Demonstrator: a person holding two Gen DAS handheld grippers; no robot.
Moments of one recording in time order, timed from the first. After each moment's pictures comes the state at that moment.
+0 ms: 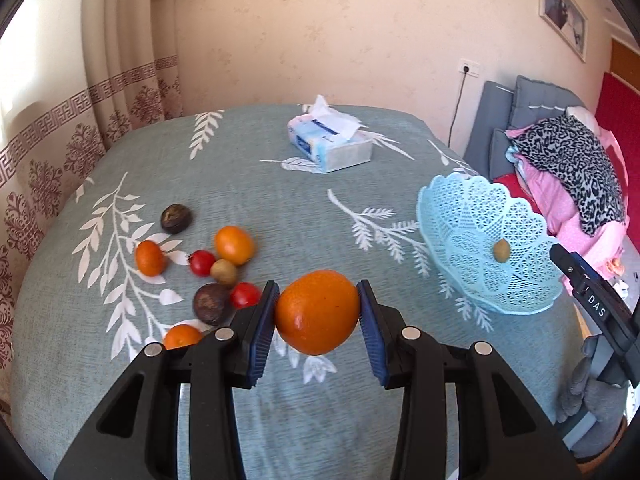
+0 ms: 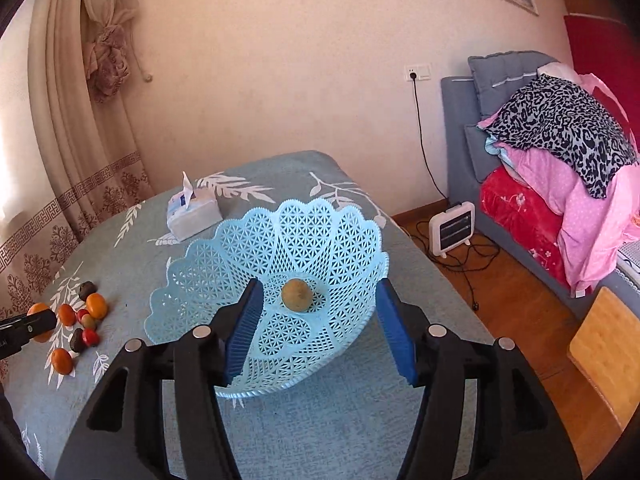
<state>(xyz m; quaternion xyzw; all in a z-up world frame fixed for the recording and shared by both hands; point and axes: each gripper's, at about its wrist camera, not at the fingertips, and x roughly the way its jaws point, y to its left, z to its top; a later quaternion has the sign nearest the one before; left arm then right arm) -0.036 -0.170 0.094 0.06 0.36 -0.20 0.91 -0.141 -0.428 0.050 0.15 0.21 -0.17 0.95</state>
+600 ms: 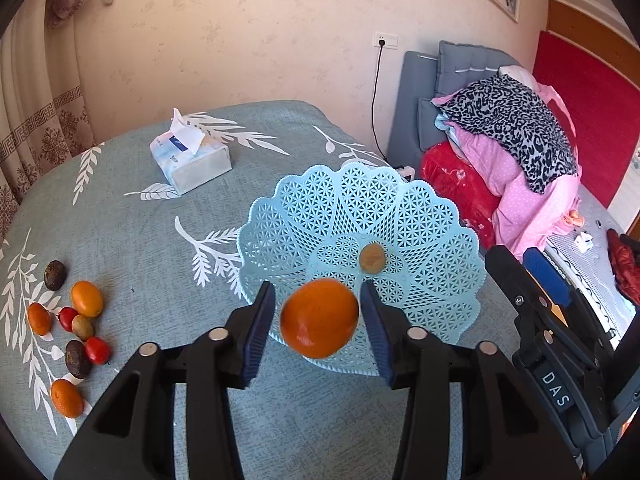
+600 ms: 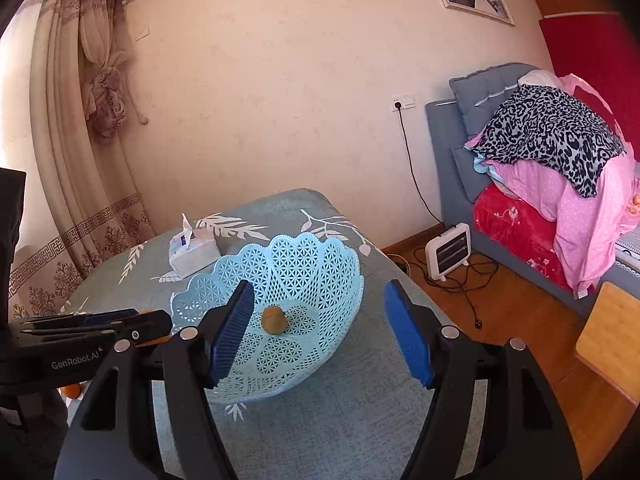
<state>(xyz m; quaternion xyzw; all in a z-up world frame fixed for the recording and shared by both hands) -0.040 -0.298 0.086 0.10 0.36 -0.32 0.87 -0.168 -0.437 0.056 0.17 0.15 -0.18 0.96</state>
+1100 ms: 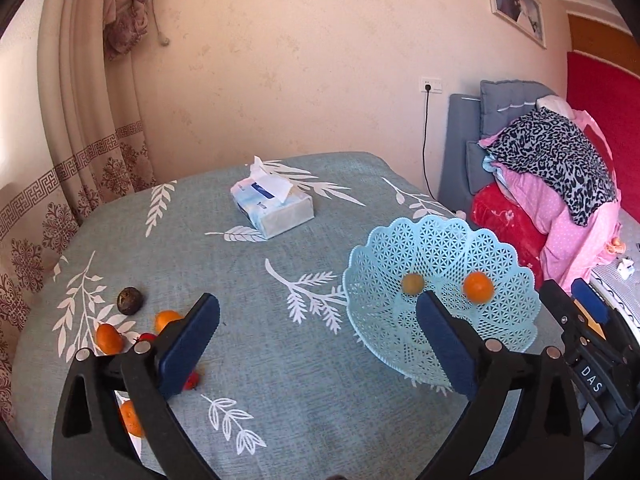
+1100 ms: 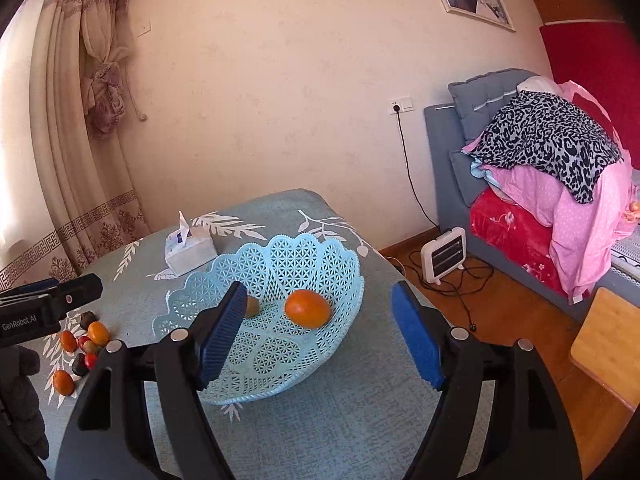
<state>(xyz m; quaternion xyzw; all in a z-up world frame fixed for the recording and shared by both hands) -0.036 -0.236 0.113 0.10 0.27 -0.23 0.93 -0.163 -0.432 0.053 0.16 0.15 -0.19 0.96</state>
